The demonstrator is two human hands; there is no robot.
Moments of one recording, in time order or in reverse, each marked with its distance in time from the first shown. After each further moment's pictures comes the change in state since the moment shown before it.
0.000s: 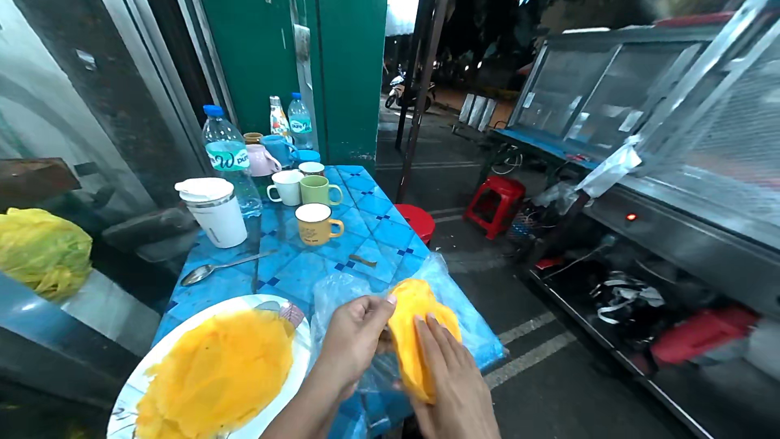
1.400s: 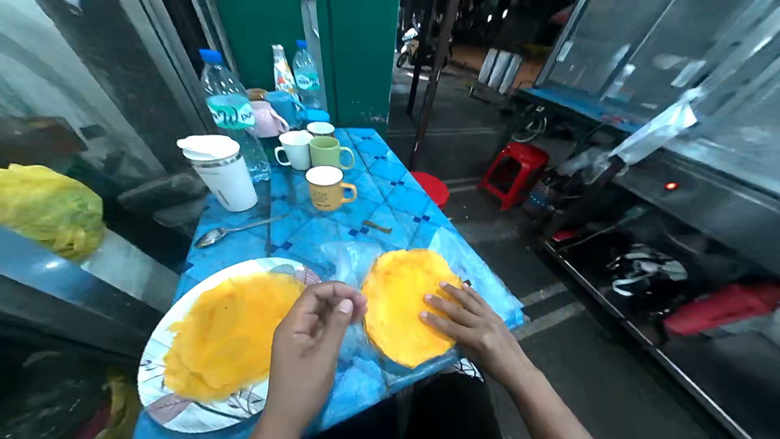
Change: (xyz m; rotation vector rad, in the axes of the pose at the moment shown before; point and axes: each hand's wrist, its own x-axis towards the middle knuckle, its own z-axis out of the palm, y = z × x) left_hand -0.040 -0.051 -0.064 0.135 0.180 0.590; right_hand 0.005 0.110 0.047 0.121 -0.076 -0.522
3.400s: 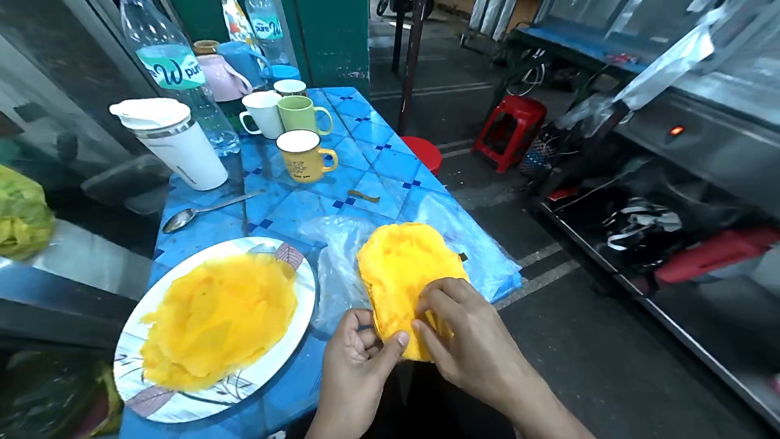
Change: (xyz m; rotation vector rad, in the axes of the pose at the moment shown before) left_hand -0.054 -0.021 0.047 -0.177 -0.047 -0.432; right_hand 0.036 -0.087 -0.030 0.106 -0.062 0.439
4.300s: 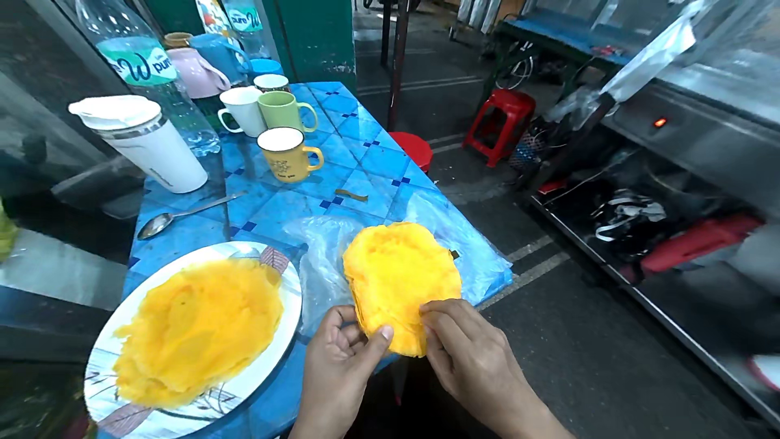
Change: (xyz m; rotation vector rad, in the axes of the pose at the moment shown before) left_hand 0.007 0.010 0.000 -0.016 0.047 -0.062; right_hand -0.024 0.004 0.008 -0.113 0.204 -0.138
